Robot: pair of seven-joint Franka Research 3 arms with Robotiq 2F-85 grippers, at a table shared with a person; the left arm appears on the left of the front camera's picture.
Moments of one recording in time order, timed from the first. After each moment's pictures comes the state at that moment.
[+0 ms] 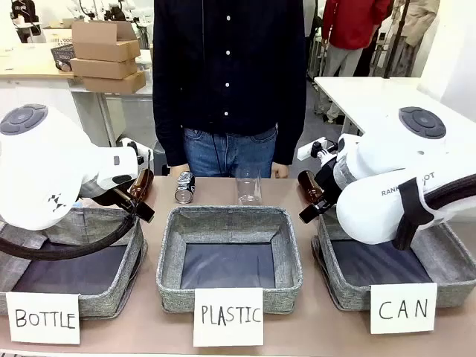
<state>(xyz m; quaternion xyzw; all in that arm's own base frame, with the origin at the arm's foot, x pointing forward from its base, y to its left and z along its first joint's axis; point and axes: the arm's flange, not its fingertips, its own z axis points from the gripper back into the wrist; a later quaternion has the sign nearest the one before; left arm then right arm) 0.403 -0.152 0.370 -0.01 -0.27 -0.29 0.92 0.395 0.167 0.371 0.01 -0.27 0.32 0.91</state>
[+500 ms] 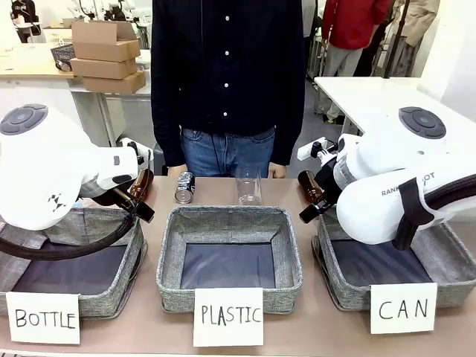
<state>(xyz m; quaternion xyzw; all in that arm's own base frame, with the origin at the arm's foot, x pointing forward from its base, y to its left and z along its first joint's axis) 0.403 -0.152 0.370 -0.01 -0.27 -0.29 0.92 0.395 0.167 0.371 0.01 -0.27 0.32 0.91</state>
